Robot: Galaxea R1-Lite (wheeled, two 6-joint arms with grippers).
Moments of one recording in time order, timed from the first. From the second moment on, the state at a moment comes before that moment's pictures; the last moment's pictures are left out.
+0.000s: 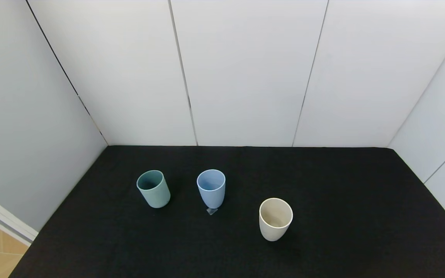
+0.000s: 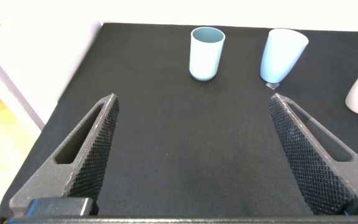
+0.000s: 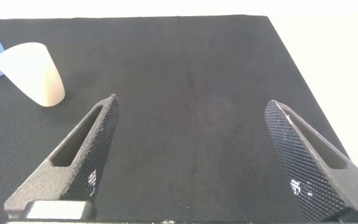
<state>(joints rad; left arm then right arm) 0.00 0.00 0.00 -0.06 0.01 -0.05 0.00 0.00 0.00 0.00 -0.02 0.06</state>
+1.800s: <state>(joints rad) 0.00 0.24 -0.28 -0.01 -0.19 -0.10 0.00 0.00 0.00 0.00 -0.02 0.06</state>
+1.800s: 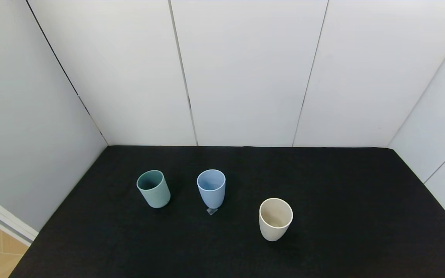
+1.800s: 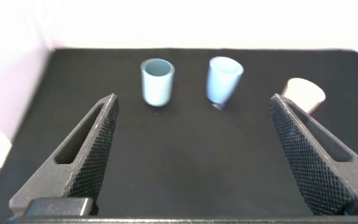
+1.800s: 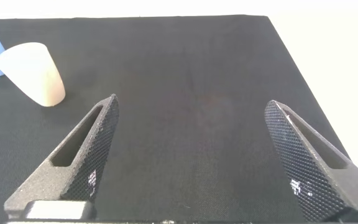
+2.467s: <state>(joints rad) -0.13 0.78 -0.42 -0.07 -0.31 0.02 0.00 0.00 0.00 0.00 -0.02 0.06</state>
